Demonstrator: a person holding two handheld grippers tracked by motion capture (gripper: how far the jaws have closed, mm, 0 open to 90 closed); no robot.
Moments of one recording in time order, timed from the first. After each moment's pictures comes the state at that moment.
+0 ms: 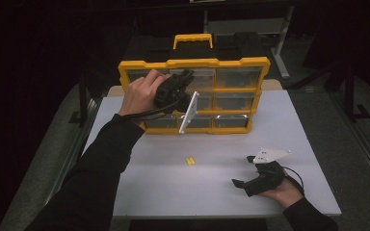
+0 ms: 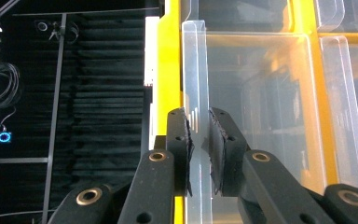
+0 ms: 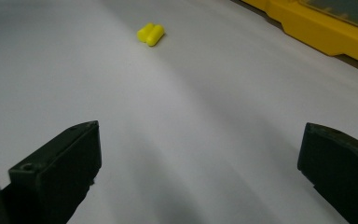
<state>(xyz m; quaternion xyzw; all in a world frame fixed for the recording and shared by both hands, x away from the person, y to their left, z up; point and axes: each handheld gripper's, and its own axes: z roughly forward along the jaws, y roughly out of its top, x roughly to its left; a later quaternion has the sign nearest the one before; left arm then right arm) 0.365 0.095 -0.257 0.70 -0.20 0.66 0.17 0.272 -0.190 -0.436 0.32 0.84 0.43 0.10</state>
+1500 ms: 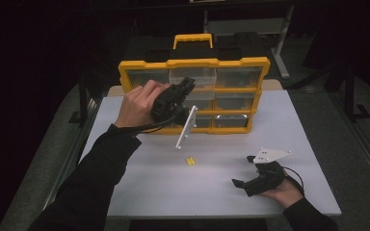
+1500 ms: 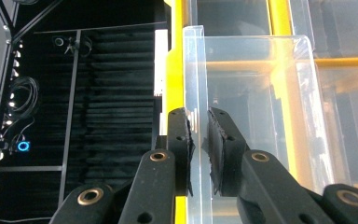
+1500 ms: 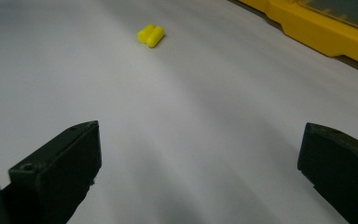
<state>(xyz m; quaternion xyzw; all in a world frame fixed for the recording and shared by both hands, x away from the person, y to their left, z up) 0.332 0.100 -0.261 0.68 -0.21 0.68 0.18 0.272 -0.190 -0.436 0.32 0.84 0.44 0.10</state>
